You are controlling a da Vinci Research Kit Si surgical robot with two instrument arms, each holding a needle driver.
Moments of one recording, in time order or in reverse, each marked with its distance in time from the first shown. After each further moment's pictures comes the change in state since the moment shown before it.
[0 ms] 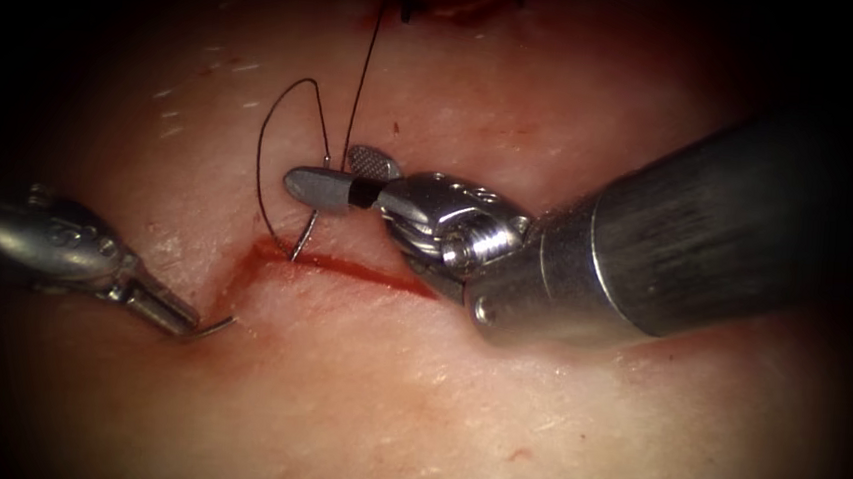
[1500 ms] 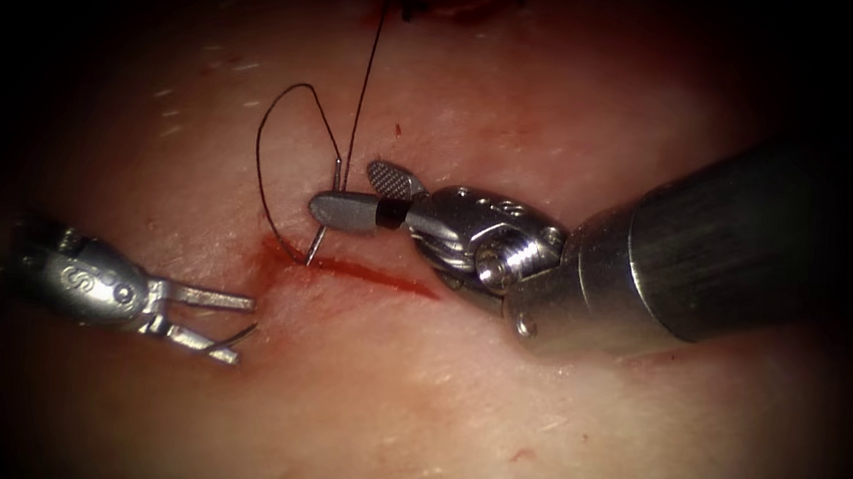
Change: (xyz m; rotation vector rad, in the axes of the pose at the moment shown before) right arm -0.001 0.002 -0.001 0.051 -0.032 -0.046; left arm 0.002 0.003 0.004 0.166 0.303 0.307
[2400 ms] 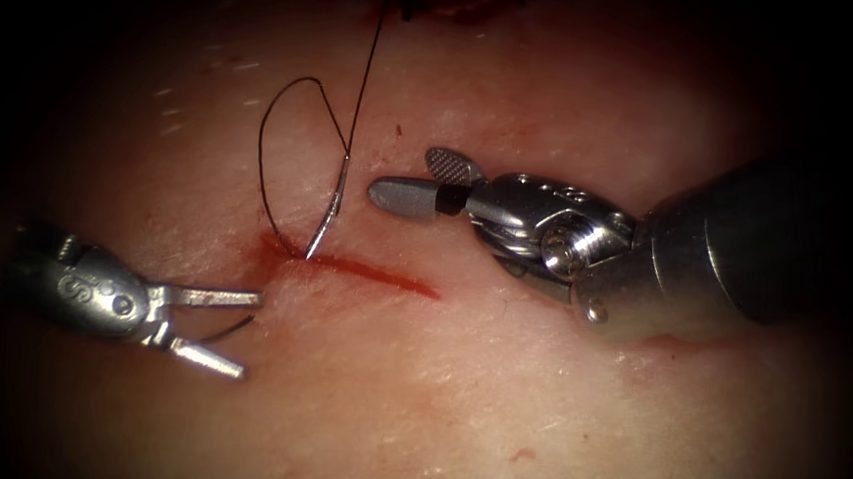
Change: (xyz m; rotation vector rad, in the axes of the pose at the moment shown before) right arm 0.001 0.002 -0.002 -0.094 0.013 -0.020; left arm 0.002 -0.001 0.001 0.028 0.076 0.025
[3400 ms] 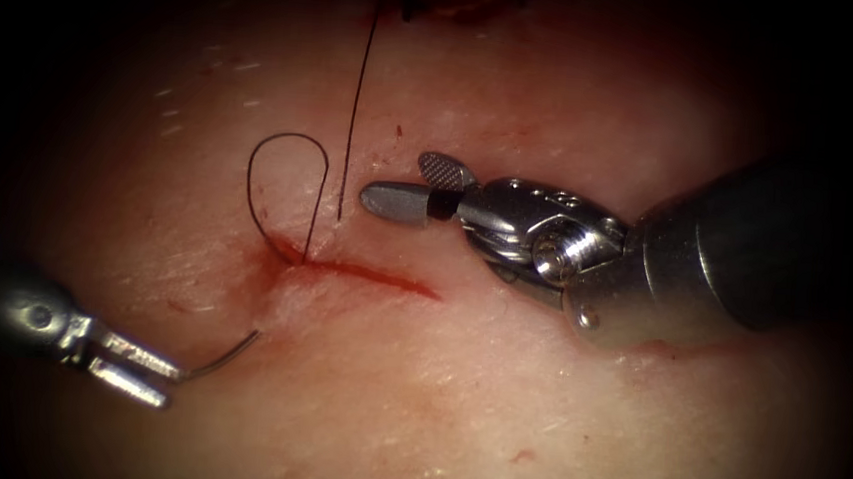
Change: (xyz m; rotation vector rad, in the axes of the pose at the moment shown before) right arm 0.000 -0.001 0.000 0.018 -0.011 -0.004; left arm 0.006 0.002 -0.006 -0.346 -0.024 -0.212
